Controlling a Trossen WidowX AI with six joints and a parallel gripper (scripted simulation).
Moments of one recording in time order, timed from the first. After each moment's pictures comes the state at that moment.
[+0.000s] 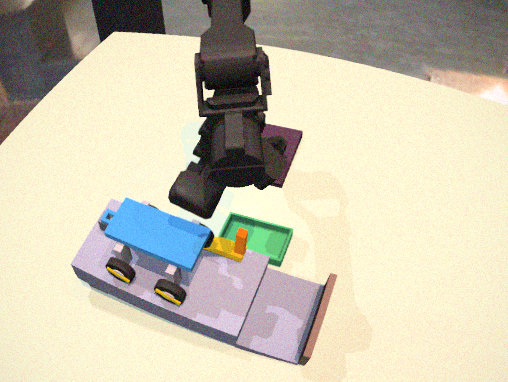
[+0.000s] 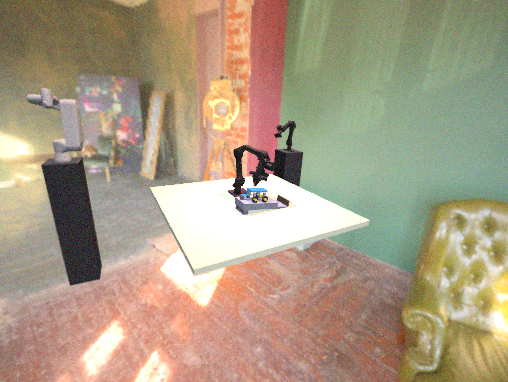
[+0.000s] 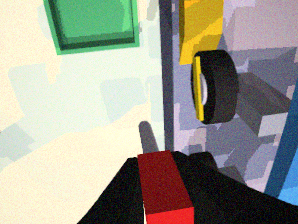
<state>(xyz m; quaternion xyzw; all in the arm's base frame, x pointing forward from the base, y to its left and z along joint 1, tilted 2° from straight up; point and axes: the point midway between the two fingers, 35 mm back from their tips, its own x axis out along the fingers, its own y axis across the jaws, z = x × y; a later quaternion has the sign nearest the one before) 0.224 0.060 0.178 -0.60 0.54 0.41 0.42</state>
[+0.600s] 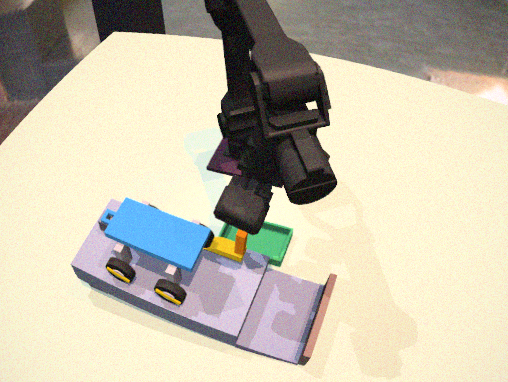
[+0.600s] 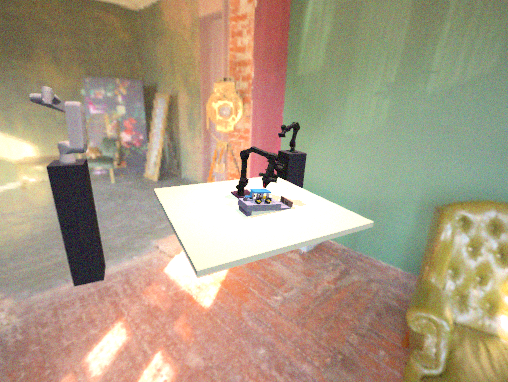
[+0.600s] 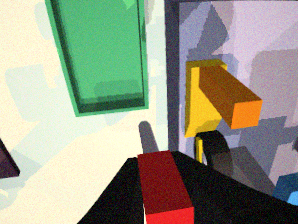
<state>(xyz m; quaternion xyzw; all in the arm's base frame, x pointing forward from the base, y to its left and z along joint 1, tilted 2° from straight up) 0.218 0.120 0.167 -0.60 0.54 0.41 0.42</state>
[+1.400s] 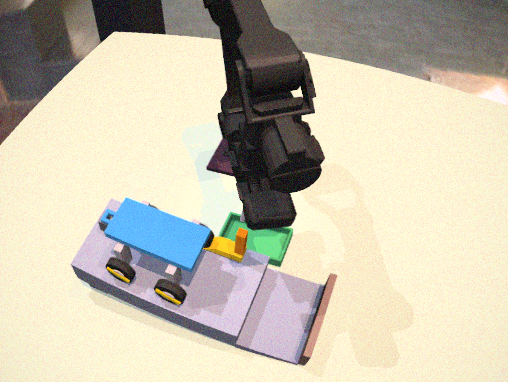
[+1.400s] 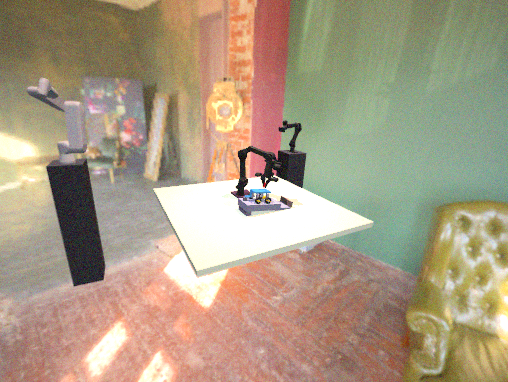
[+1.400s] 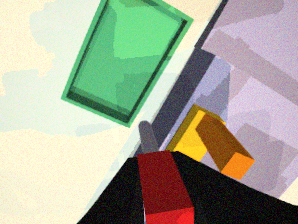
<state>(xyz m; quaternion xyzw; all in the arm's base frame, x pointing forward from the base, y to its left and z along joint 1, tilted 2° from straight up) 0.216 0.120 0.168 -0.69 0.37 0.57 0.27</state>
